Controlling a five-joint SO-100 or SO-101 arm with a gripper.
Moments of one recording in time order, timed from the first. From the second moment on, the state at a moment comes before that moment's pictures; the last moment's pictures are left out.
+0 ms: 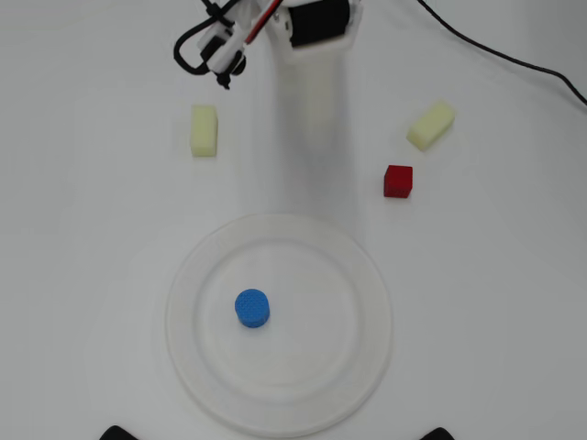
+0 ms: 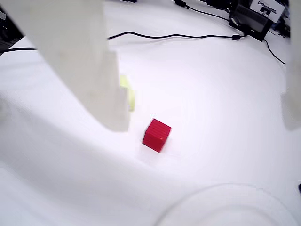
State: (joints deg) arm -7.2 102.1 71.0 103.1 -17.4
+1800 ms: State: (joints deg) arm -1.2 187.8 176.3 78.3 -49.1
